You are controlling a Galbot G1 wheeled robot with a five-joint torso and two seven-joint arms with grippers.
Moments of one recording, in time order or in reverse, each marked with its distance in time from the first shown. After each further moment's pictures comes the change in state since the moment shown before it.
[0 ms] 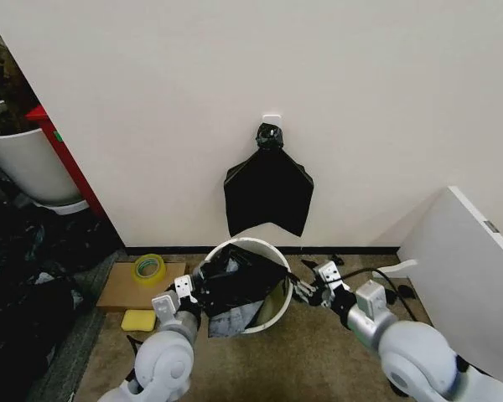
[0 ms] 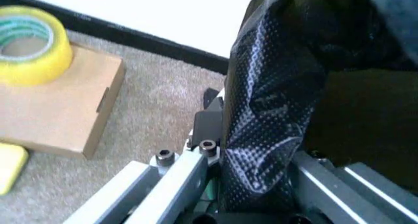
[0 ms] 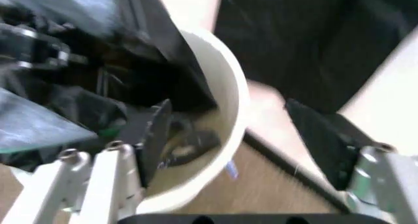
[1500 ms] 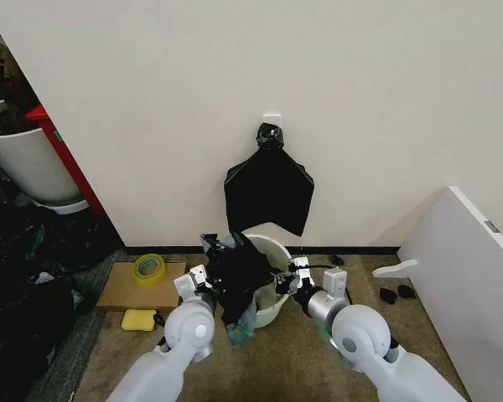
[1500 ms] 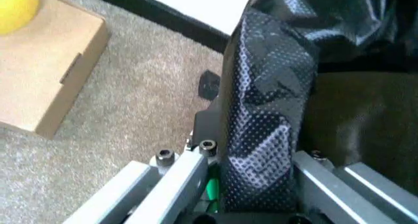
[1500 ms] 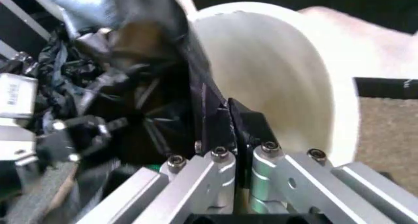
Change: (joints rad) left arm -0.177 -0.094 0.043 0.189 -0.114 0.017 -0.073; right arm 0.193 0.250 -0.125 -0.232 0.364 -0.028 0.153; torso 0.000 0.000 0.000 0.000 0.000
